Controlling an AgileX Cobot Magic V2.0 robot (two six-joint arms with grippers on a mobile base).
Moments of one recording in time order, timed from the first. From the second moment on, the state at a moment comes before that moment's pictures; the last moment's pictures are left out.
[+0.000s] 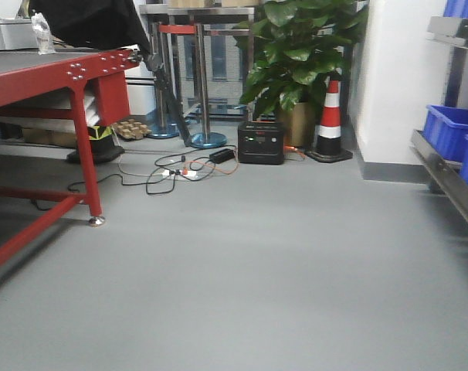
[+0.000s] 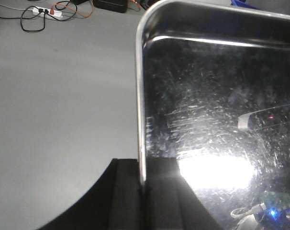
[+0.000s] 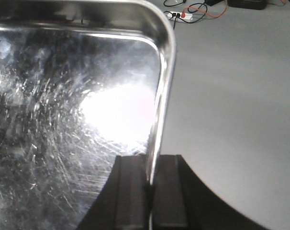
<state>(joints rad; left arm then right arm) -0.26 1.30 -1.27 -0.09 0.54 -0.14 0.60 1.50 -1.47 -0.37 0.62 0.61</state>
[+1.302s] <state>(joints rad) -0.26 1.30 -1.27 -0.08 0.54 -0.14 0.60 1.50 -1.47 -0.38 0.54 0.61</state>
